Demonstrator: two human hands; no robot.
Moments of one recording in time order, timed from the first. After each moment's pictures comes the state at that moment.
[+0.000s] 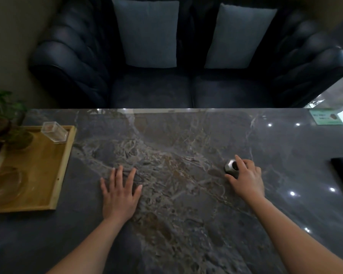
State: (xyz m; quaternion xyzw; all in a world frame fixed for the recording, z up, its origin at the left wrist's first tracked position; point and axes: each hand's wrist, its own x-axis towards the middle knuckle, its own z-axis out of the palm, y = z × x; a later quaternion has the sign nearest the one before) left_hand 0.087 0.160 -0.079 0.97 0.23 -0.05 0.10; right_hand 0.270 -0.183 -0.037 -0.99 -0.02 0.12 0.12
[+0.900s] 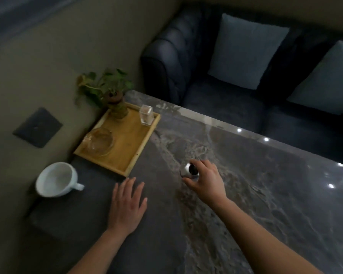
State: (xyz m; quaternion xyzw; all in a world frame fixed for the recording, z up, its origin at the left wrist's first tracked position) left_hand -0.050 0.229 -0.058 0.93 0.34 0.00 0.10; right_hand 0.182 0.099 -0.004 -0.88 -0.39 0.17 0.24
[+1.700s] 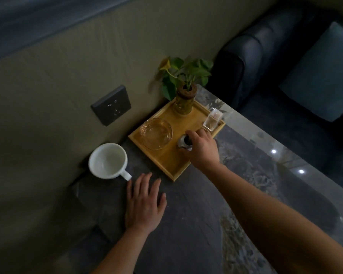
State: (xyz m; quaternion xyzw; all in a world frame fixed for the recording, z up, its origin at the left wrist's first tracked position) left_hand -0.089 0.269 -0.080 0.84 0.53 0.02 0.12; right_hand 0.142 0.332 -0.026 -0.80 -0.58 0.13 0.12
